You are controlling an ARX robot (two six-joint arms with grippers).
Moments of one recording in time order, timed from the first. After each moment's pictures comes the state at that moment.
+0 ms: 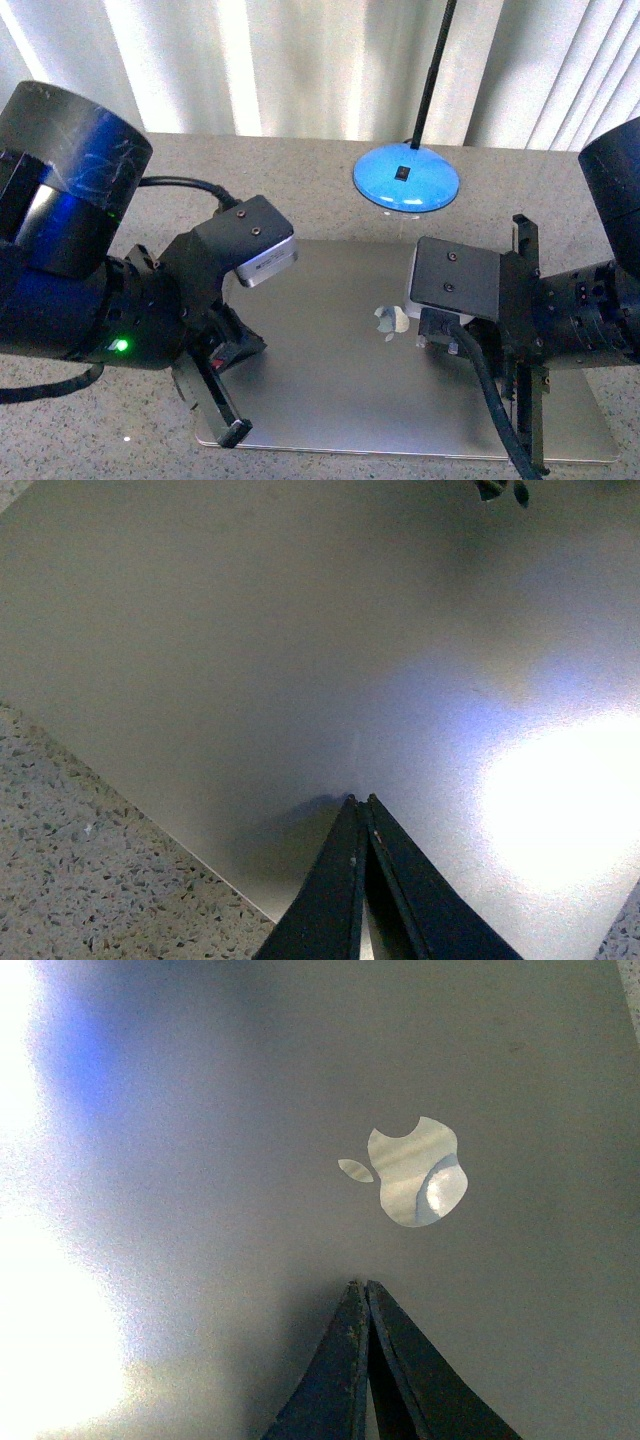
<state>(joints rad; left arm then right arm) -0.33 1.95 0.76 0.28 0.36 0.52 0.27 1.96 0.73 0.25 -0.42 -1.03</state>
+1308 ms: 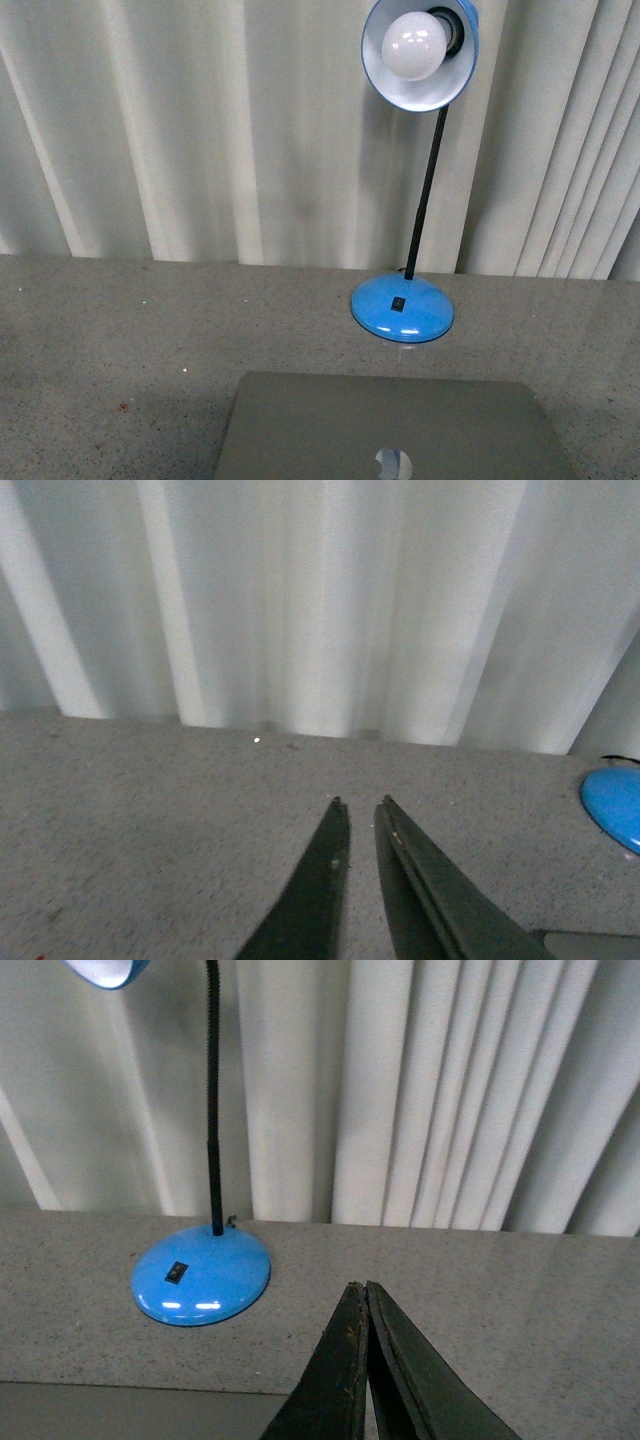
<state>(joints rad) 0.02 1.47 0.29 1.17 0.00 -0.03 0.11 1.44 0.18 1.24 0.12 -0.02</state>
